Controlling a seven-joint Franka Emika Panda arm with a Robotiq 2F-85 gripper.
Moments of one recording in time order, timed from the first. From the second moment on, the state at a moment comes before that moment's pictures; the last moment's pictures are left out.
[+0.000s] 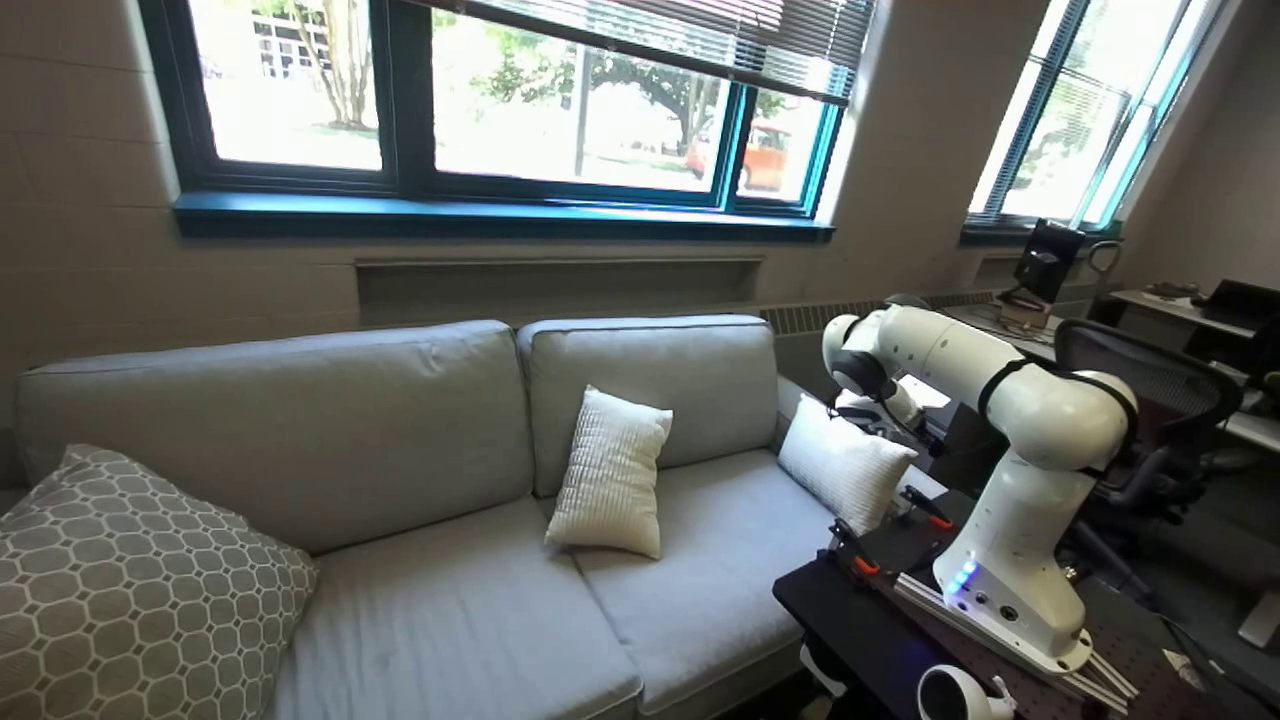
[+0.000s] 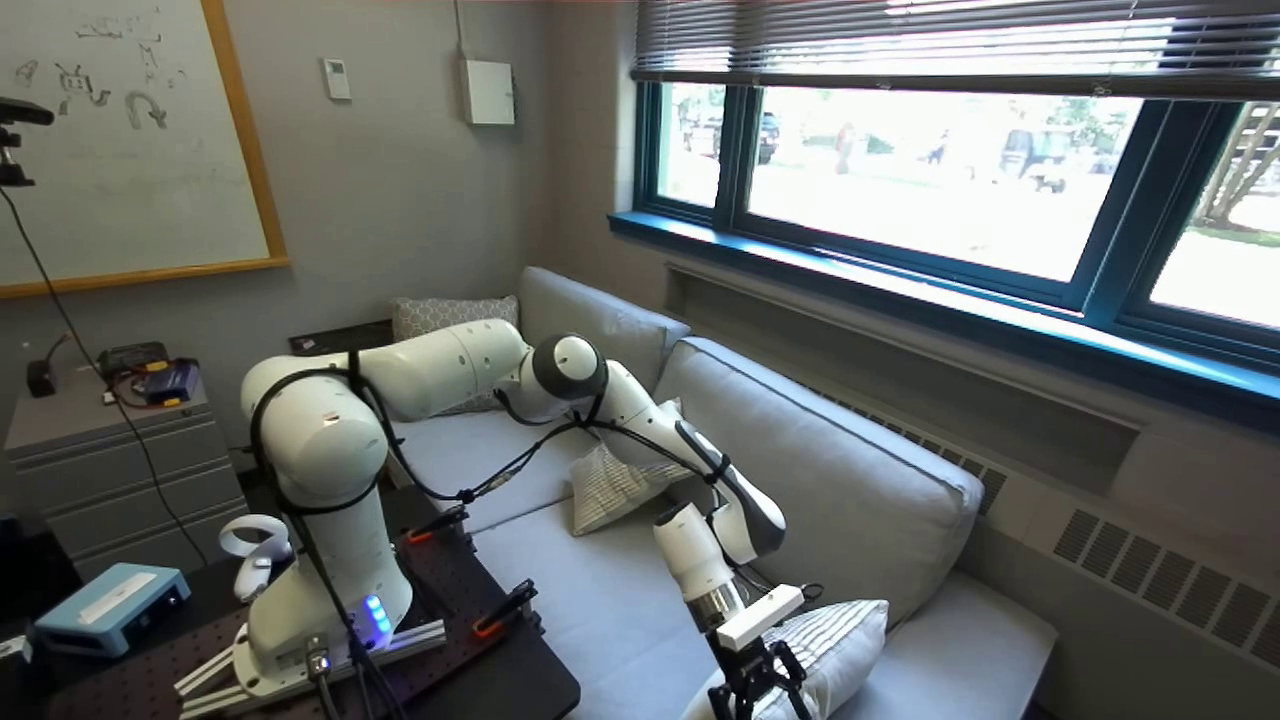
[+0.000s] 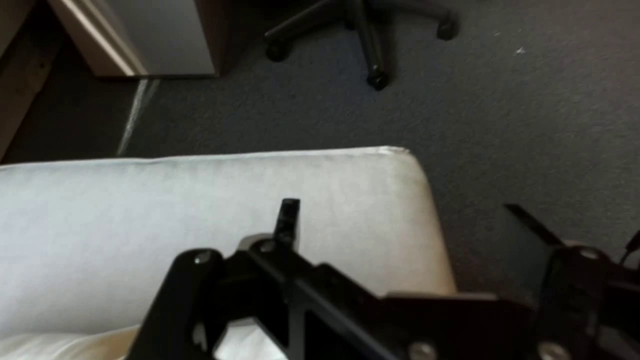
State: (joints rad) arm 0.09 1.49 -0.79 -1.49 2.60 3.47 2.20
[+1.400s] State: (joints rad) arm 0.83 1.48 -0.99 -1.79 2.60 3.19 2.49
